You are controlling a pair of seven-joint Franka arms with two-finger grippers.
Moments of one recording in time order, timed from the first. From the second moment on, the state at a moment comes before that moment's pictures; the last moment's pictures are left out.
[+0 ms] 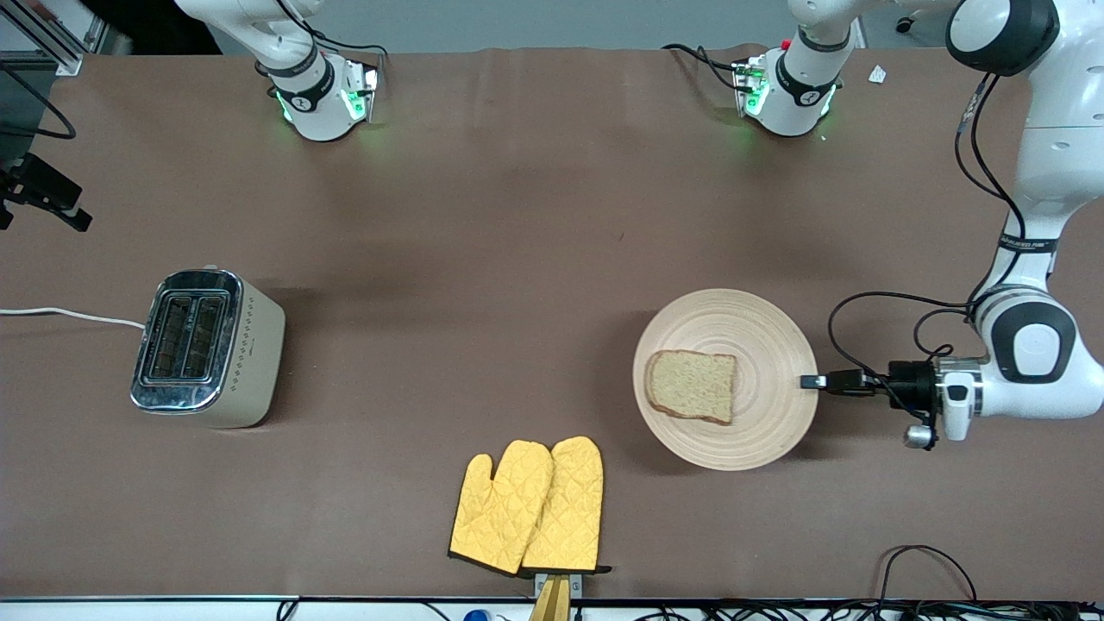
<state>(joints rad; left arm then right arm) 0.41 0.84 -0.38 -1.44 -0.79 1.75 0.53 0.02 -0.11 -0.11 -1.65 0.01 1.67 -0.04</state>
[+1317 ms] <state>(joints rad) 0.11 0.89 -0.69 -1.80 -1.00 2.57 0.58 0.00 -0.10 -0.11 -1.64 0.02 1.65 -0.04</state>
